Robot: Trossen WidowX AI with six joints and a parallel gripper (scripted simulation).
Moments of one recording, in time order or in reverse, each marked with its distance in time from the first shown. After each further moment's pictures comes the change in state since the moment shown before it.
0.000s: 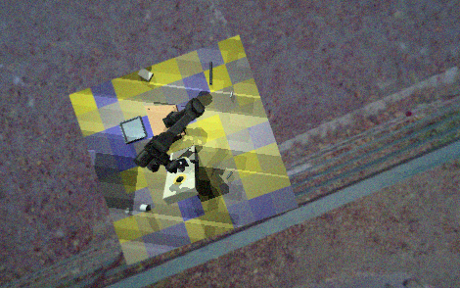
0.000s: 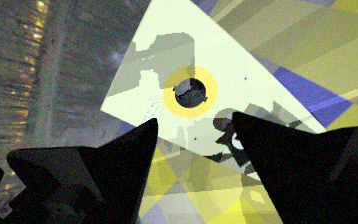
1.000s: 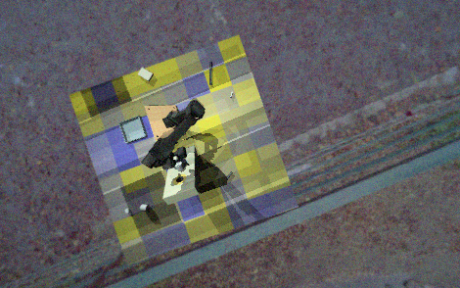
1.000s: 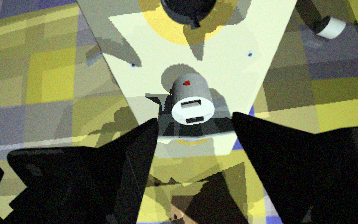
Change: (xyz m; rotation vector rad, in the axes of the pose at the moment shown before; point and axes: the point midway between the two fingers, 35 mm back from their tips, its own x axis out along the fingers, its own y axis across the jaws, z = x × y) arm 0.035 -0.058 -0.050 -0.896 0.284 -0.114
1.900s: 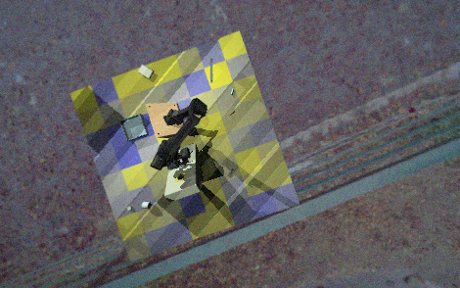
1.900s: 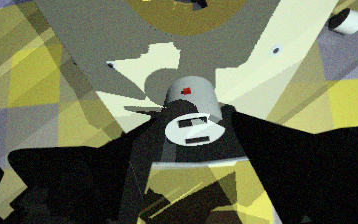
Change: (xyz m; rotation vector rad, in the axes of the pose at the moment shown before) arm 0.043 -0.001 -0.002 -0.003 0.012 -0.001
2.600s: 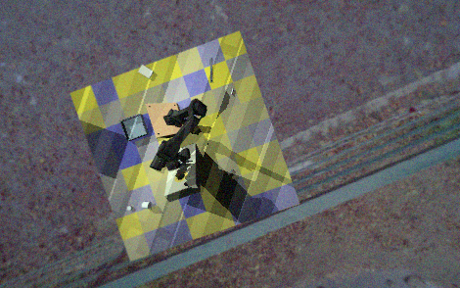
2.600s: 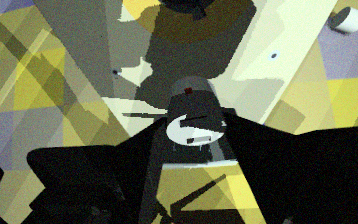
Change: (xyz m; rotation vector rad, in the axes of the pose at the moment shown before) arm -0.003 0.001 0.005 0.015 0.004 0.006
